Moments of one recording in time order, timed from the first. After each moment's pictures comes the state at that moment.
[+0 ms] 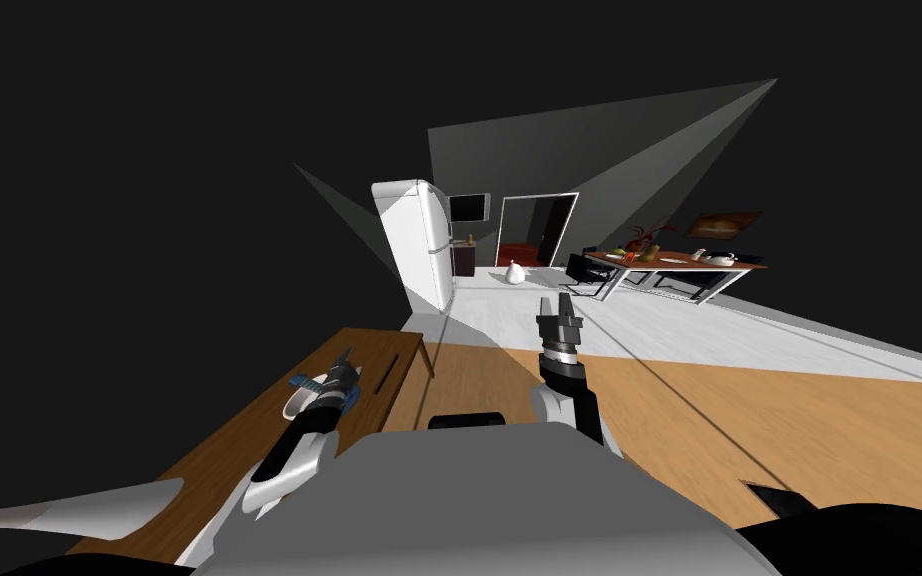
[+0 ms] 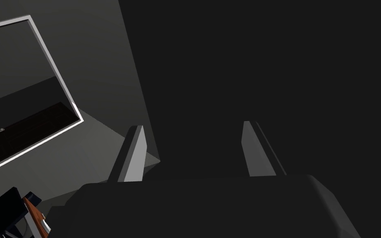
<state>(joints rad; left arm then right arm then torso) 0.59 0.24 0.26 -1.99 0.27 0.13 0.14 0.49 0.04 0.06 -2.23 -0.10 -0.57 0.07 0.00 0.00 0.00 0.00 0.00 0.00</state>
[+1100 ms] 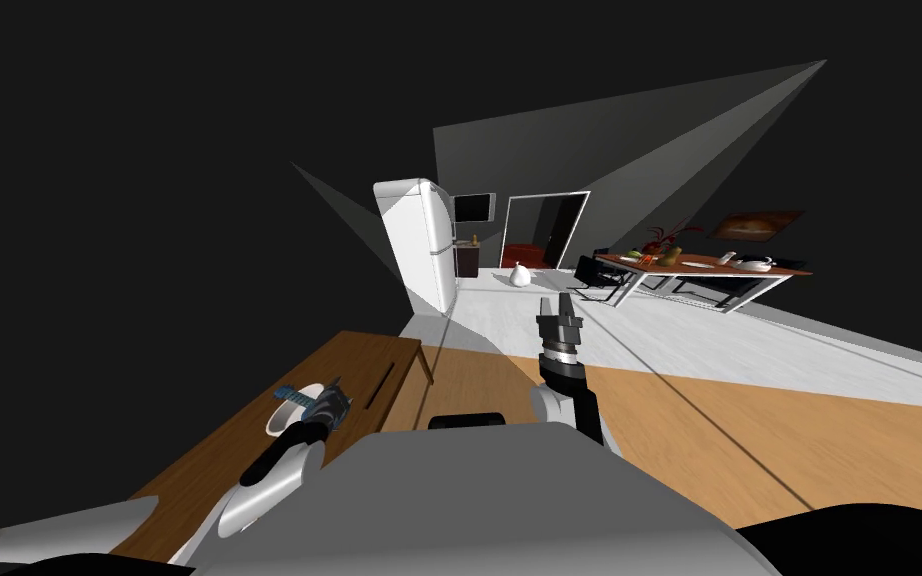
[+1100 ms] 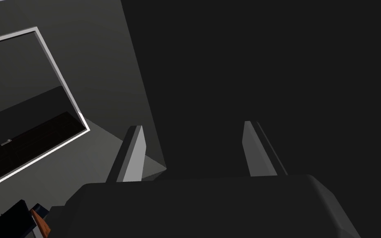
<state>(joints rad) 0.59 0.25 0.34 -1.87 0.35 0.42 0.22 0.49 0.04 0.06 -2.23 -0.10 -0.57 0.07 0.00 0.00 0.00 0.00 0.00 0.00</state>
